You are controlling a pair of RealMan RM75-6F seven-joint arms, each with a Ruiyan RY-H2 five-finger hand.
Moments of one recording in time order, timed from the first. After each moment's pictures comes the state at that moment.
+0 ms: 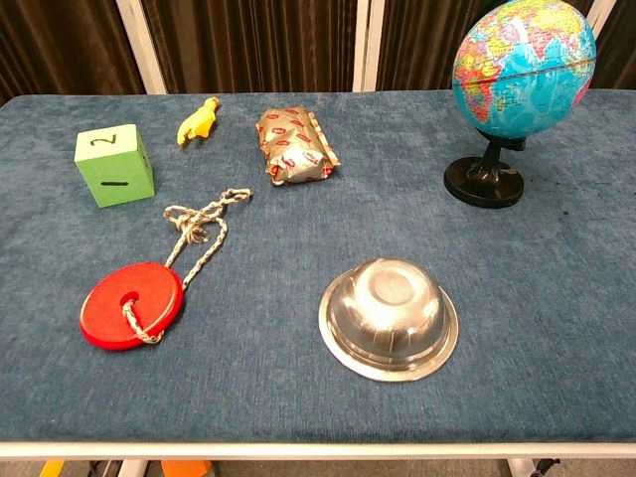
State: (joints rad) left arm -0.11 -1.28 0.00 -1.46 1.59 1.51 -0.03; right arm 0.13 -1.32 0.04 -1.46 -1.58 1.53 -0.10
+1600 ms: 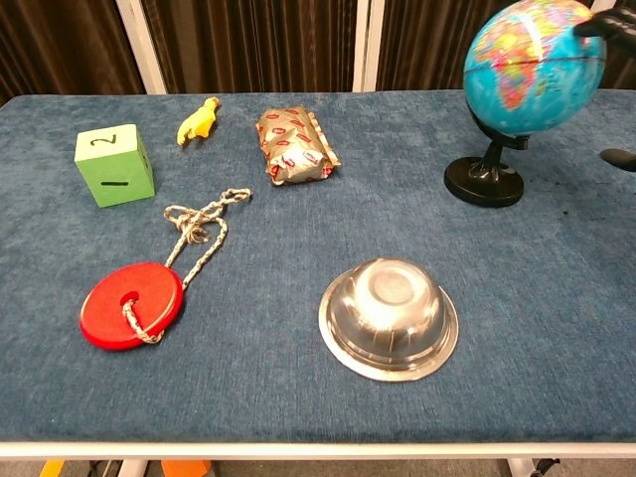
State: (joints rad) left arm -0.11 -1.30 0.01 -1.40 1.57 1.49 -0.08; right arm 0.38 -1.37 0.19 -1.57 -1.37 1.26 -0.38
